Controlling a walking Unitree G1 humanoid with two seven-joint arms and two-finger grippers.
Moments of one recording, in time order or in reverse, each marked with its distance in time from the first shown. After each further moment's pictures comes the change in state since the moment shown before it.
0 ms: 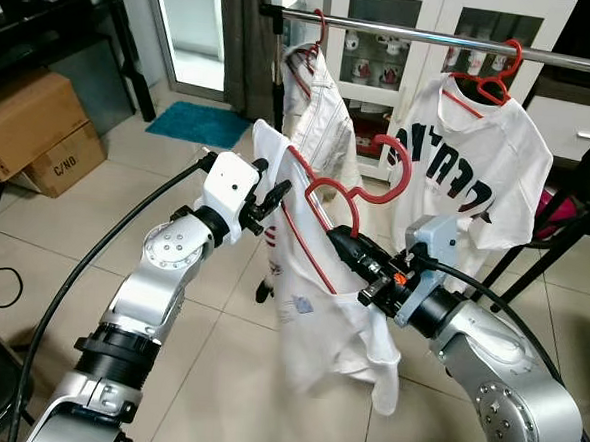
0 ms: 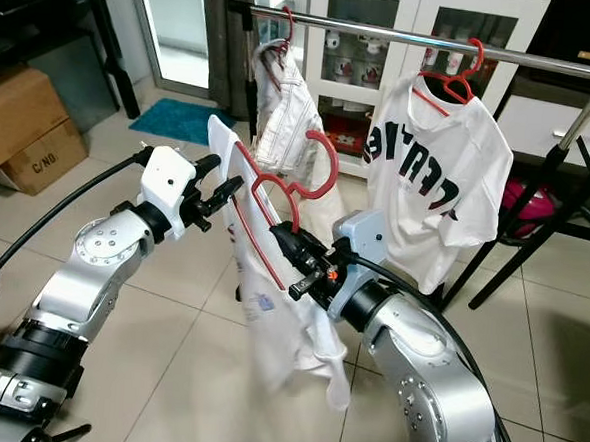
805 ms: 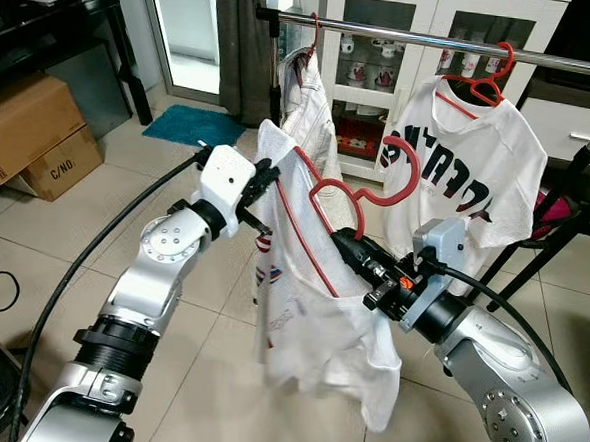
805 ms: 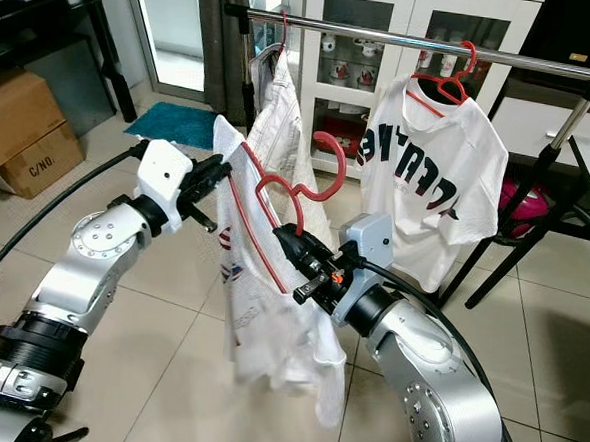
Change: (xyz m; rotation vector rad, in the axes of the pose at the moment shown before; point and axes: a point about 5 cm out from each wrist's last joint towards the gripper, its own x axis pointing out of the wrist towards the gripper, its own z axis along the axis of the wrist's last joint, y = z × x) left arm 0.000 0.010 0.000 0.005 -0.007 0.023; right arm -0.006 0.001 0.000 0.017 -0.008 -0.005
